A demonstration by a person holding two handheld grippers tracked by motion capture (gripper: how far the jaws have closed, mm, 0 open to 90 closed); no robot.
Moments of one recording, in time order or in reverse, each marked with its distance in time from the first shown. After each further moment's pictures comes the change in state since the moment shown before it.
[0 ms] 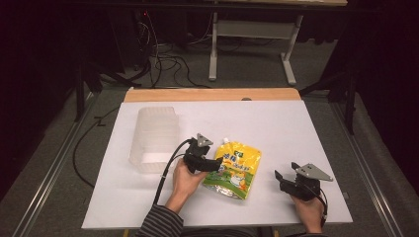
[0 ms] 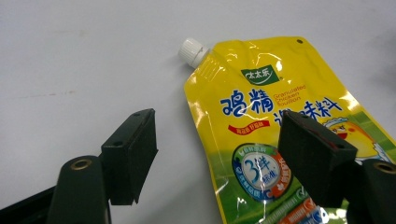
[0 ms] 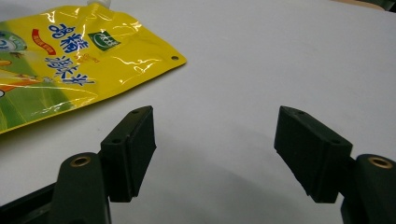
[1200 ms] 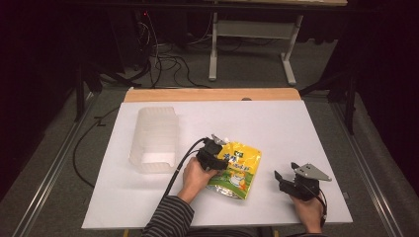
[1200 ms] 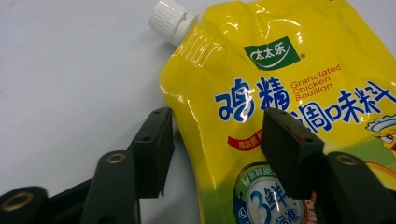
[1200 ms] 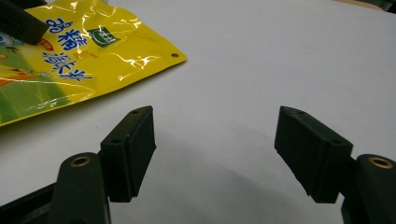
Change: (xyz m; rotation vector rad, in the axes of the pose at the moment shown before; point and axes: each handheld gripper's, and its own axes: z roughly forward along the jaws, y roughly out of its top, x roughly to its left) left arm -0.009 0.005 0.049 0.140 0.005 0.044; right arm 0.002 0.000 0.001 0.012 -0.009 -0.020
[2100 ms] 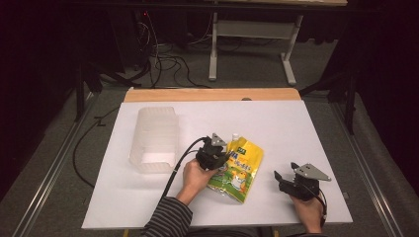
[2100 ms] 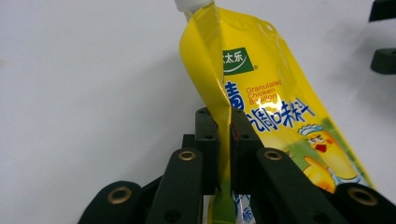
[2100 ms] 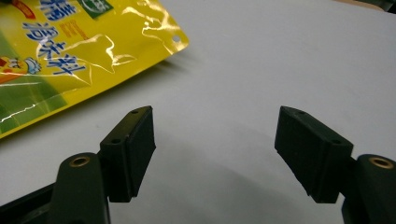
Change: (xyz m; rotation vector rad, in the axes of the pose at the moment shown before) left arm -0.007 0.005 -0.033 -0.145 -0.117 0.071; right arm 0.000 0.000 0.000 0.000 0.000 -0.002
